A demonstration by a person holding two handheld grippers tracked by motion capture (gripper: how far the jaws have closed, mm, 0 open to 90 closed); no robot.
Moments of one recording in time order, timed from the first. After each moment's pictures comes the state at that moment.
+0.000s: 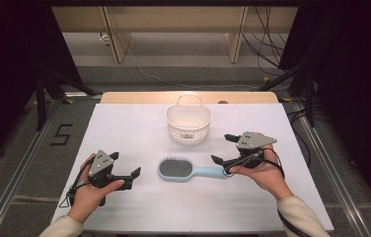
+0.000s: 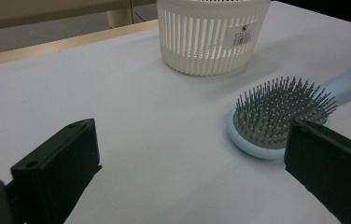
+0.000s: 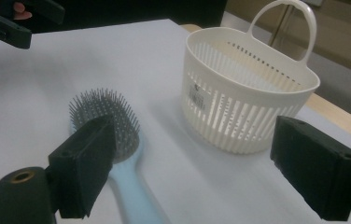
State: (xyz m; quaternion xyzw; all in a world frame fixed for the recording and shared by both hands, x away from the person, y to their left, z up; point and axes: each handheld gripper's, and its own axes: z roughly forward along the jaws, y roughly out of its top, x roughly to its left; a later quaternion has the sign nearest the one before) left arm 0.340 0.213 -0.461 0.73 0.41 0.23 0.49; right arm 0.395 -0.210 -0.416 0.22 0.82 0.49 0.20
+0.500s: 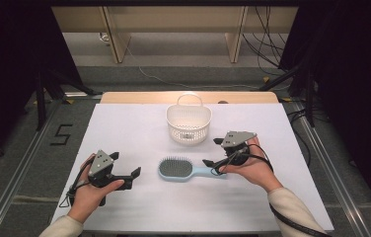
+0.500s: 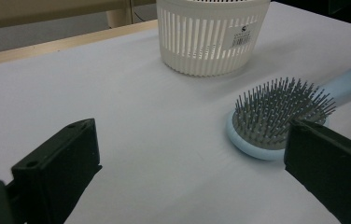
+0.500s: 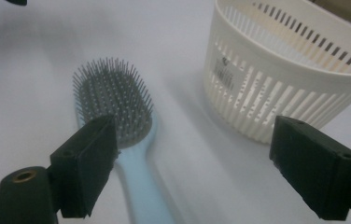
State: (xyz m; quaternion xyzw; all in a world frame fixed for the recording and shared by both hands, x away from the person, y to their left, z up) left arm 0.340 0.213 -0.460 0.73 0.41 0.23 0.49; right arm 0.413 -0.185 -0.433 0.20 0.86 0.44 0.15
